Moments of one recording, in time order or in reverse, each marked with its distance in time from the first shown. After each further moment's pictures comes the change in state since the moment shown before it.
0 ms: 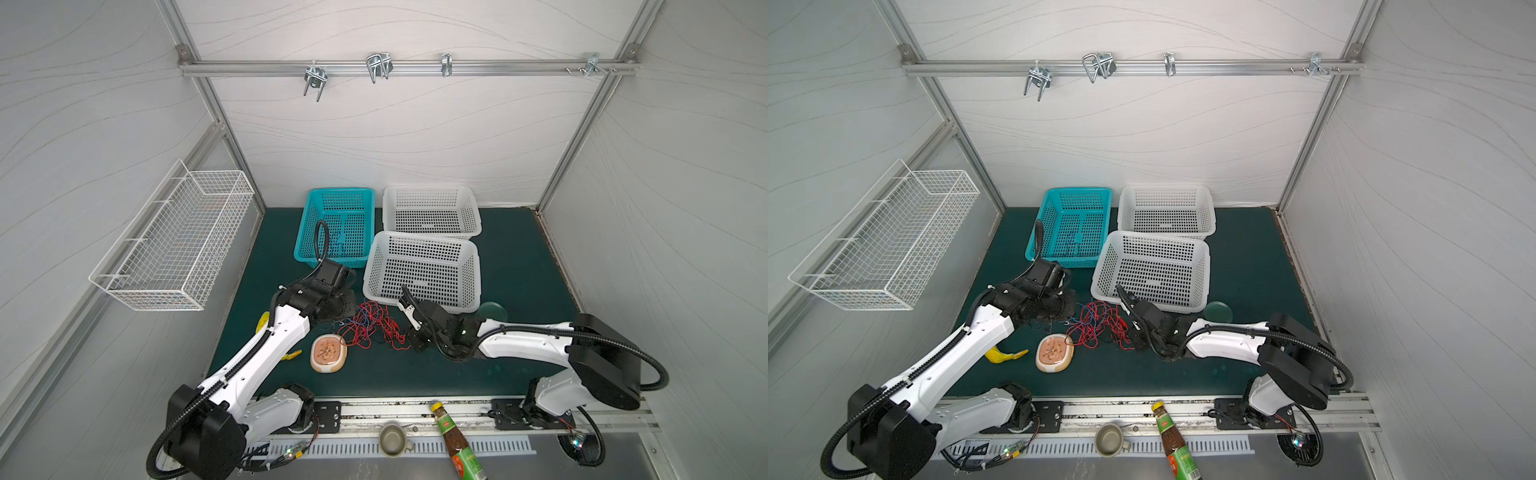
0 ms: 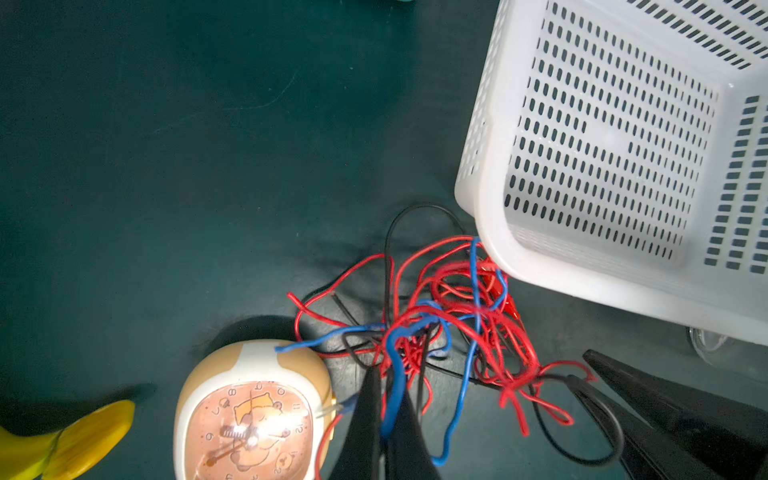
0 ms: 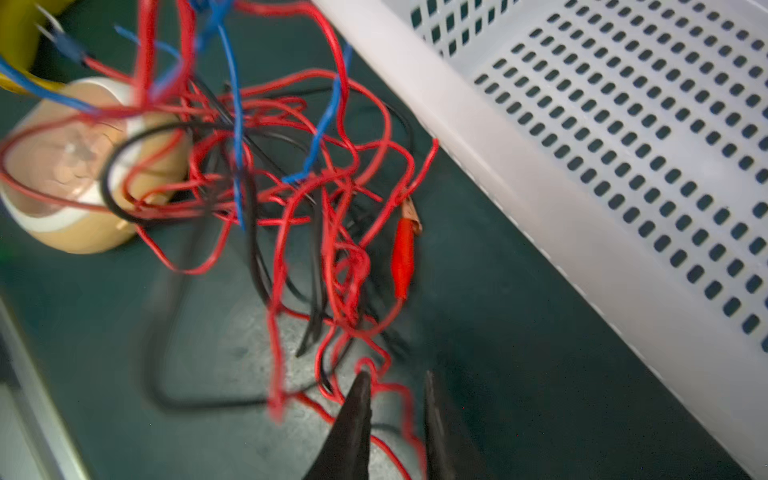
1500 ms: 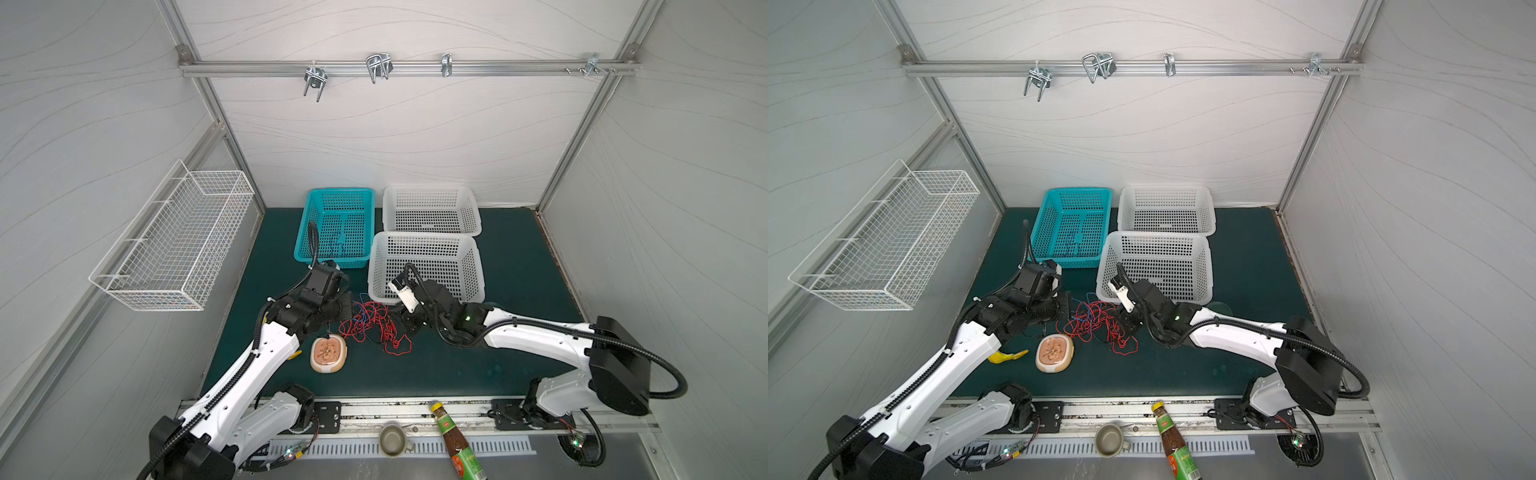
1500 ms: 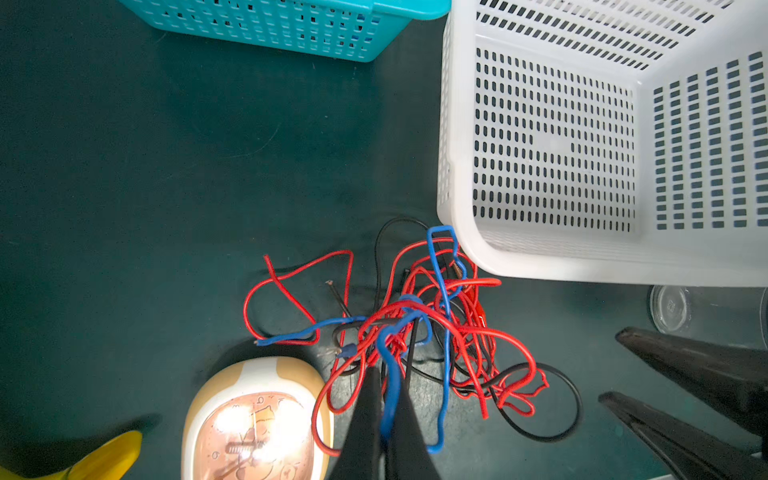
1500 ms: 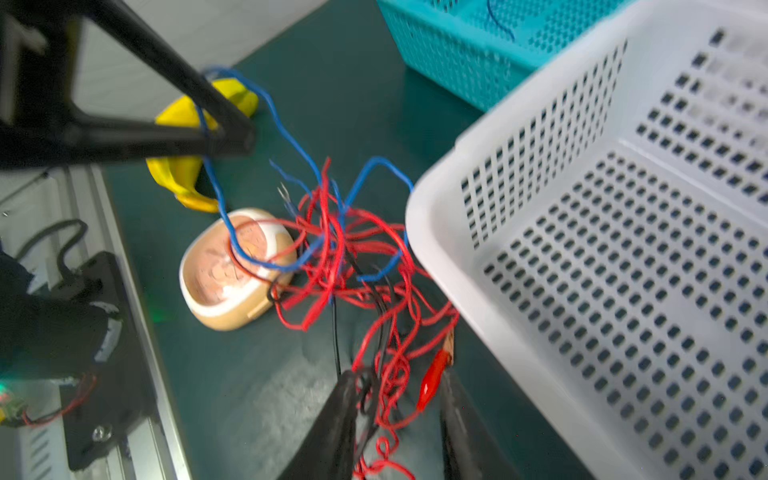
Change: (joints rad) left arm -0.011 -0.136 -0.032 0.044 0.005 0.068; right arm -0.035 -0.026 0.168 0.032 -0.127 -0.066
